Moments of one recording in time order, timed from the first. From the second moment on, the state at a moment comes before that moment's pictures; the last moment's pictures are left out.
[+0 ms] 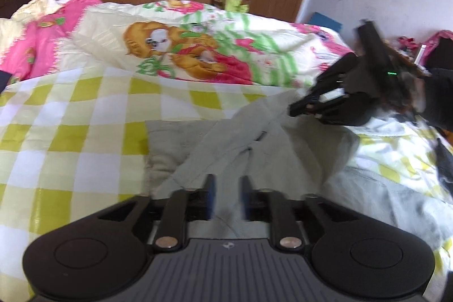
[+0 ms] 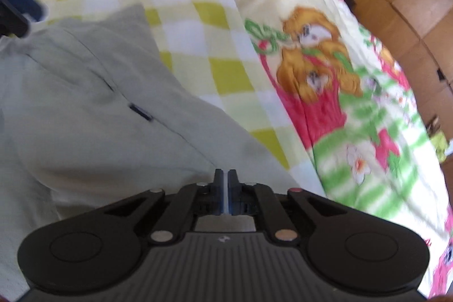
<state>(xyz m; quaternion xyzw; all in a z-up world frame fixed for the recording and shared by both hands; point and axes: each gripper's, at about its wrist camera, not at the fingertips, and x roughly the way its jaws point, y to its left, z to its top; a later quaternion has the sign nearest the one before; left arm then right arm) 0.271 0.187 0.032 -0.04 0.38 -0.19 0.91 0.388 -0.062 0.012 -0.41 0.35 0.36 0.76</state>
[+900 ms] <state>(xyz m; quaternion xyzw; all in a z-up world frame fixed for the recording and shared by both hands) 0.289 0.160 0.001 0.15 0.39 -0.18 0.89 0.377 -0.015 -0.017 -0.46 0.34 0.40 0.71</state>
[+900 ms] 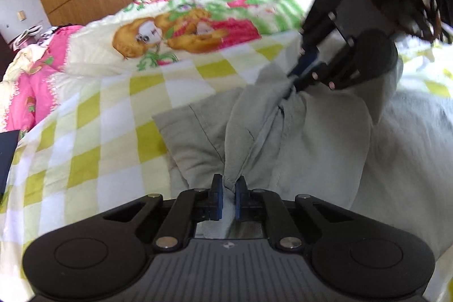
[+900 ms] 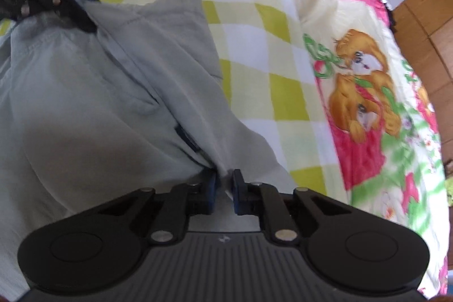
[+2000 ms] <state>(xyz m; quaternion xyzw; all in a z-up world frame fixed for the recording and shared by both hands) 0.085 0.141 0.002 0.26 0.32 -0.13 0.90 0.043 -0.040 0.017 -0.34 0.39 0.37 0.78</state>
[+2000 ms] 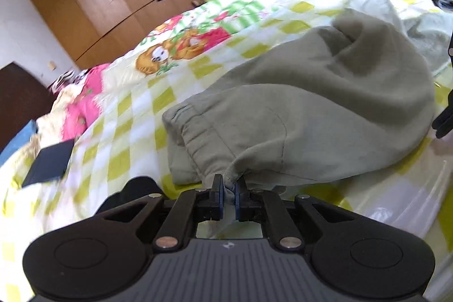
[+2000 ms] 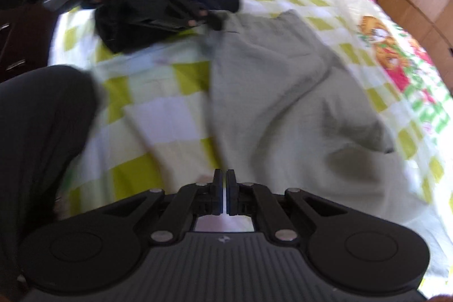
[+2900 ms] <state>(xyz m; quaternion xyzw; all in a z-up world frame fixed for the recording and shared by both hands) 0.197 0.175 0.061 0.23 0.24 -0.11 0.94 0.124 -0.090 0.016 -0.39 0.36 0.25 0.81</state>
